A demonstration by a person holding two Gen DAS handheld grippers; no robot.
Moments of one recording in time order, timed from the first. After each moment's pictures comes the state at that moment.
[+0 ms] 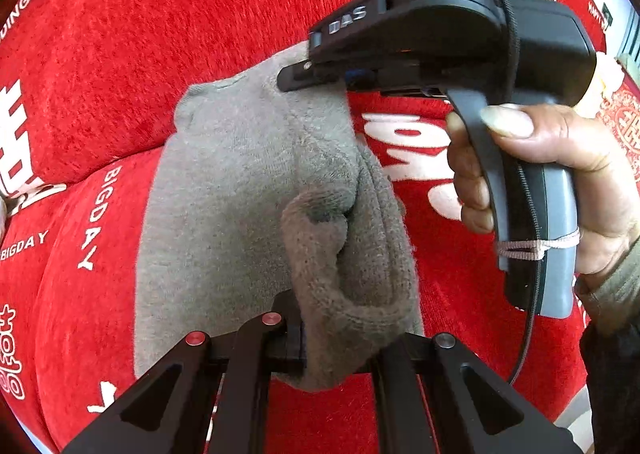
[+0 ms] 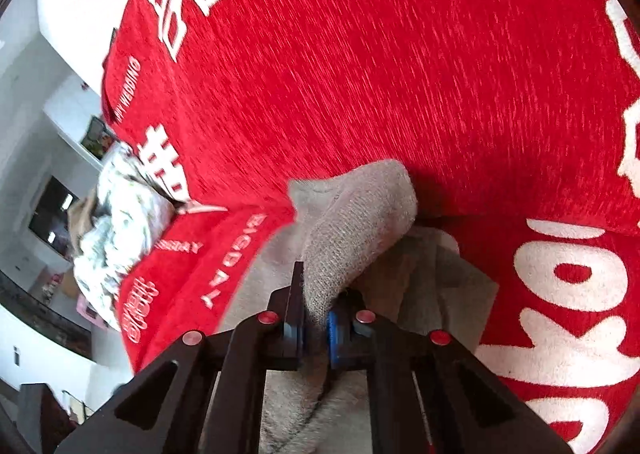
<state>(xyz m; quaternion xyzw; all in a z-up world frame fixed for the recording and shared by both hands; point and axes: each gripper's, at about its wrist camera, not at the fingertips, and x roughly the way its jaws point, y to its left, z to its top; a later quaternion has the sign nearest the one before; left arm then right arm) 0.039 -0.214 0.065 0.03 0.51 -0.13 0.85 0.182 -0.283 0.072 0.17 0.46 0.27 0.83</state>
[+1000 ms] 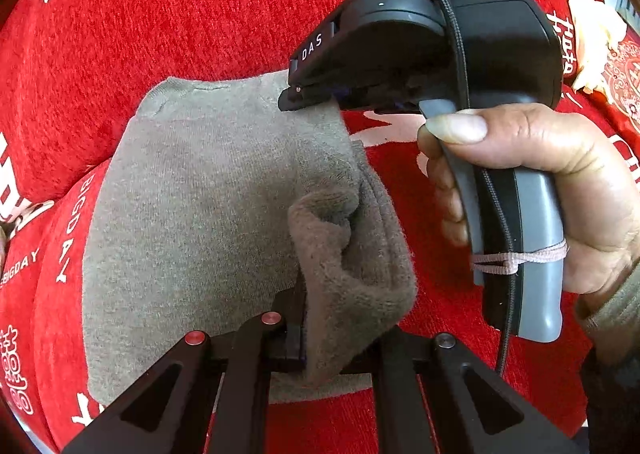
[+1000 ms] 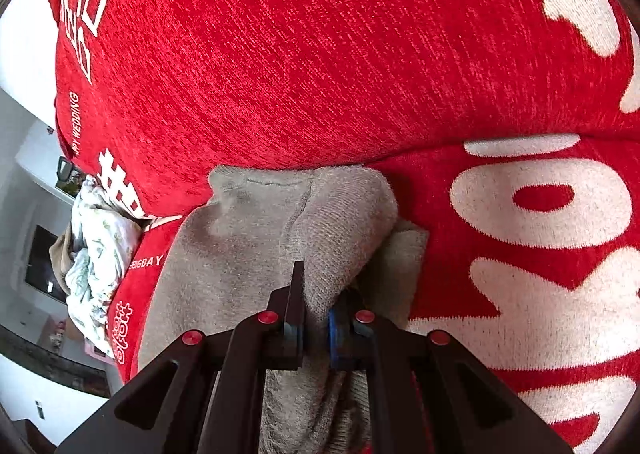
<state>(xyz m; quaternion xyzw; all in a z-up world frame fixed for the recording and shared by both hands) 0.050 -0.260 0.022 0.09 0.52 -0.12 0.84 0.187 -0.321 0.000 0.24 0.49 0.21 0.81</state>
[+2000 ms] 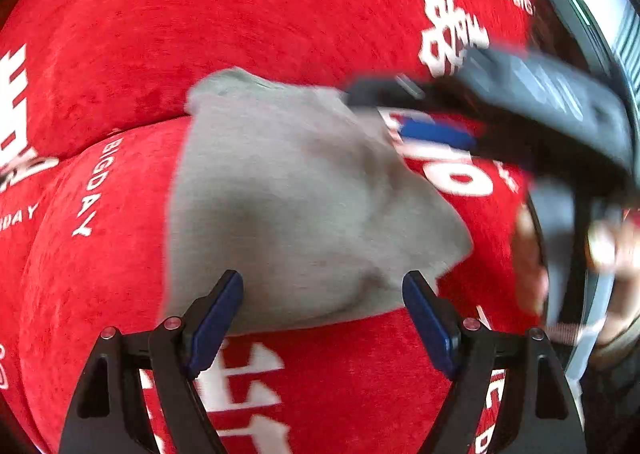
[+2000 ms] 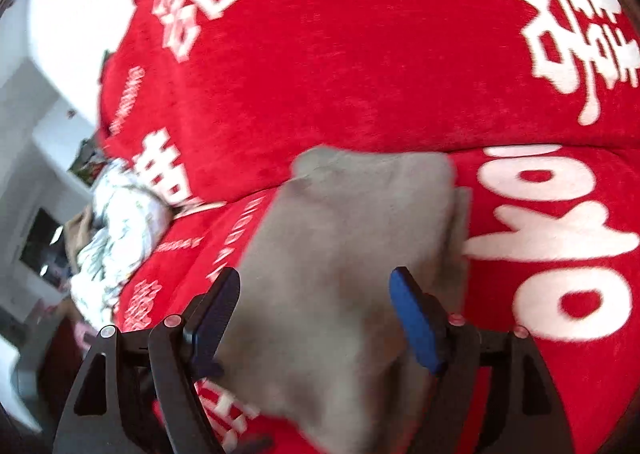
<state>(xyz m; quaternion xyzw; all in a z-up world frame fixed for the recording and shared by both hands) 0.004 -0.161 0.071 -0.02 0.50 -0.16 0.85 0.078 -0.287 0.076 0.21 0.43 0.24 0.85</state>
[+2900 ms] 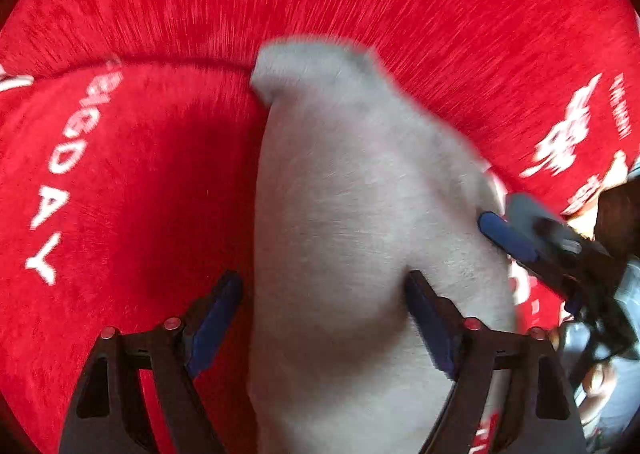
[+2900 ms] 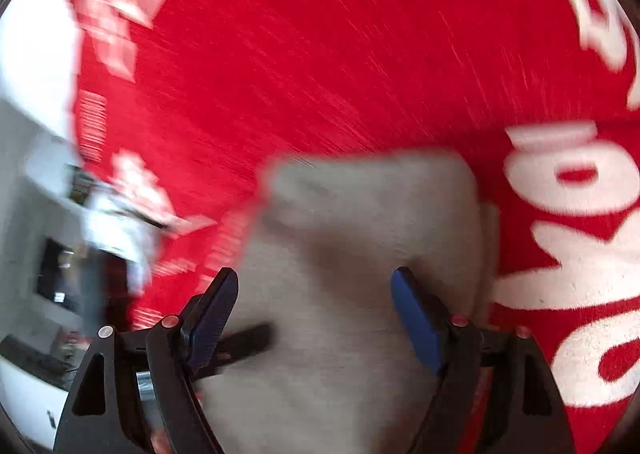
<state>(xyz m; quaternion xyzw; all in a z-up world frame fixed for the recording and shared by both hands) 0.159 -0.098 0.002 -0.16 0.61 -0.12 0.77 0.176 -0.282 0.023 0.25 0.51 0.19 0.80</state>
